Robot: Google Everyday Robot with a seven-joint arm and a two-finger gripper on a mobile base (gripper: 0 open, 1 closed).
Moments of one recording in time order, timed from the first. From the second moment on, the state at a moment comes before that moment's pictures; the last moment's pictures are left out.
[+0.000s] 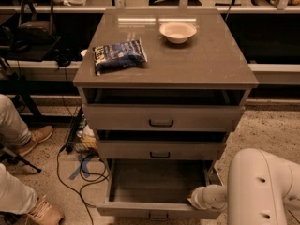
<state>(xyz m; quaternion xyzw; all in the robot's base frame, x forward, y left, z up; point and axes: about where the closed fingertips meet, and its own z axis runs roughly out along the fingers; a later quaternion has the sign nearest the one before) 0.509 -0.213 0.150 -0.41 0.89 0.06 0.22</state>
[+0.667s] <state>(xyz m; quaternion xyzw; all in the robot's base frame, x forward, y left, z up) 0.471 -0.208 0.148 -0.40 0.89 0.07 0.20</state>
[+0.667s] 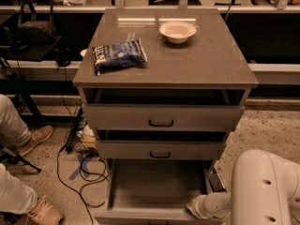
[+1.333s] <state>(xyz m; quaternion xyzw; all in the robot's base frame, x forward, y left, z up) 0.462 -0.195 0.183 -0.43 0.87 0.07 0.22</state>
